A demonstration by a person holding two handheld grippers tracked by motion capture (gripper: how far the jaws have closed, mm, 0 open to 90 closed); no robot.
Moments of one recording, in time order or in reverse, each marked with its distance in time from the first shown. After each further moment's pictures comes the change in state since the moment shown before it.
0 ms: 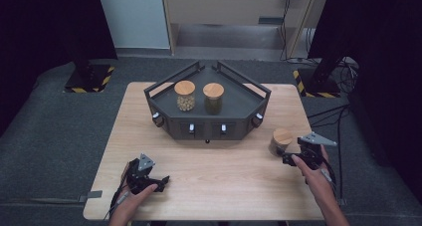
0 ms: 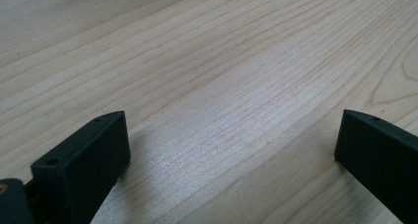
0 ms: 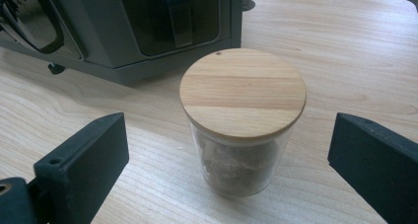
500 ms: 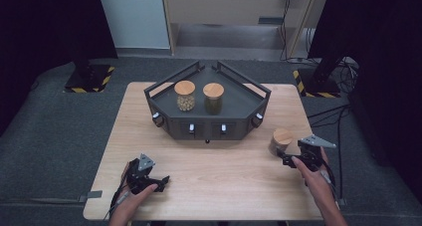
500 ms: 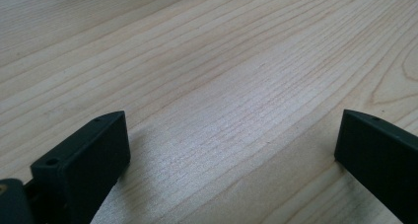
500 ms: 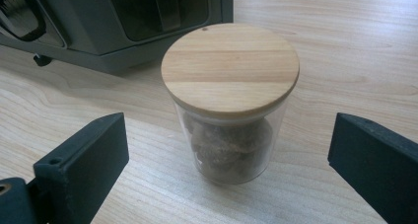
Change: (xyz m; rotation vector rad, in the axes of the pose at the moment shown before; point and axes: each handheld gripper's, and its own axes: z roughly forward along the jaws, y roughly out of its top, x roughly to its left) left arm 0.000 0.000 0.000 0.000 0.000 0.000; right arm -0.004 -0.010 0.006 0.017 -0.011 0.025
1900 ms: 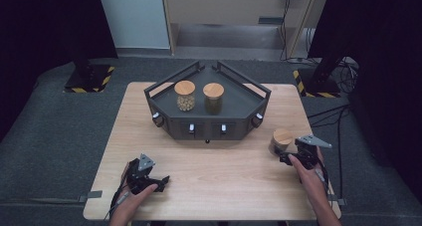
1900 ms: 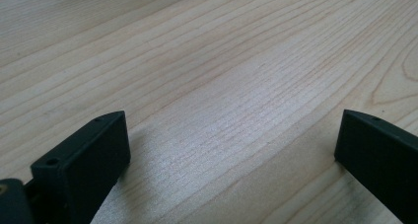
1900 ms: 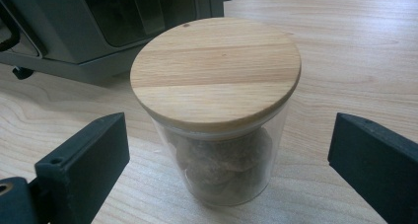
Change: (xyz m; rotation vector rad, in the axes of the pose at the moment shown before) left arm 0.000 0.000 0.000 -0.001 0.001 0.000; right arm -0.003 -0.014 0.021 -0.044 -0.012 0.034
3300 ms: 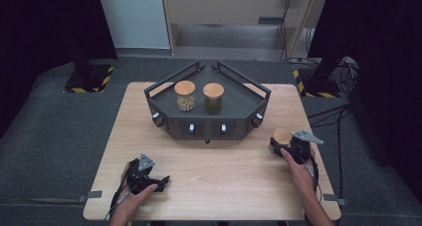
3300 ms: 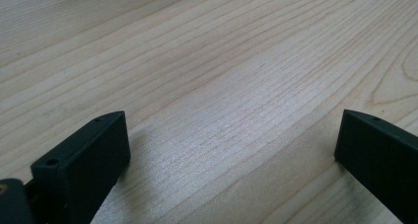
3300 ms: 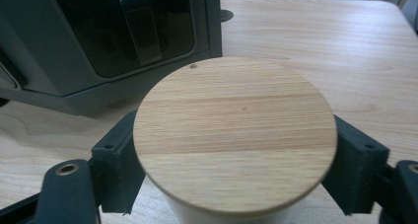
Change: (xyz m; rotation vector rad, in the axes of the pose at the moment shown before) left arm 0.000 0.000 0.000 -0.001 0.000 -0.003; right arm 0.025 0.003 0.020 -0.055 -0.075 -0.013
